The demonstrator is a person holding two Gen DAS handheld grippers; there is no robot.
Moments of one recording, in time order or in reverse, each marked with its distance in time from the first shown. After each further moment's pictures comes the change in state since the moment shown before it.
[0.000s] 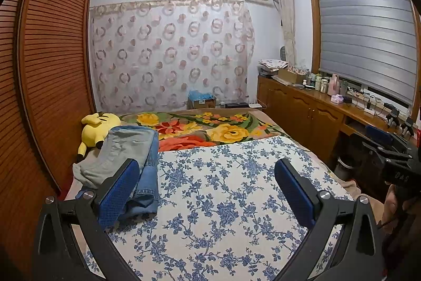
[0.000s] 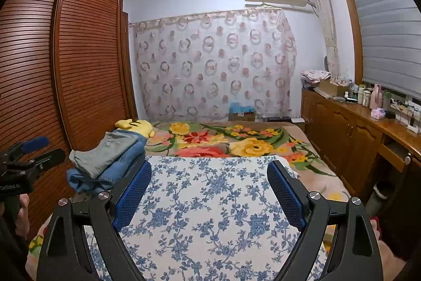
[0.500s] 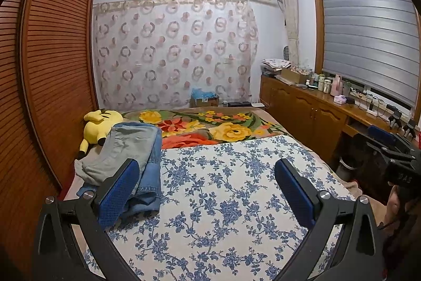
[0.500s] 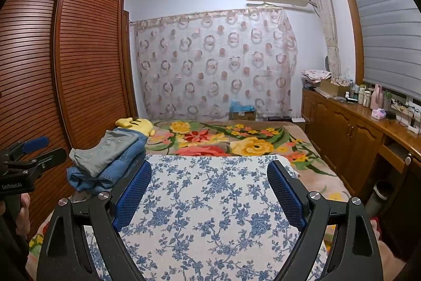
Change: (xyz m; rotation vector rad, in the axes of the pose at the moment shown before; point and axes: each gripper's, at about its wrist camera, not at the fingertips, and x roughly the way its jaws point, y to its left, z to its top) left arm 0.001 0.005 -0.004 -0.006 0.003 0.012; right arm -0.001 0.000 0.001 -0.004 0.001 0.000
